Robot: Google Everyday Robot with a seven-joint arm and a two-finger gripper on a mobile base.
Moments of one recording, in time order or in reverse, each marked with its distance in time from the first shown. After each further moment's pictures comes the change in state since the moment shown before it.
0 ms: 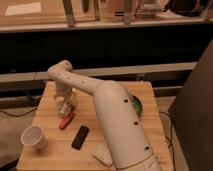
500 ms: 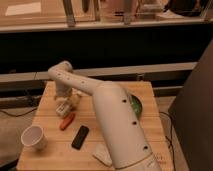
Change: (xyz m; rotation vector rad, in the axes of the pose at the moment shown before) arm -0.001 -0.001 0.007 -0.006 -0.012 -0.019
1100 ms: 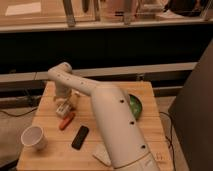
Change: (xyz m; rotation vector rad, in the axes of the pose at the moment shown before) arm -0.002 -0.004 0.011 -0.002 -0.013 -0.021
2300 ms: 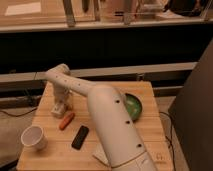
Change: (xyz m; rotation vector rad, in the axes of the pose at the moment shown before) arm -0.005 -0.011 0.011 -0.005 -0.005 -0.025
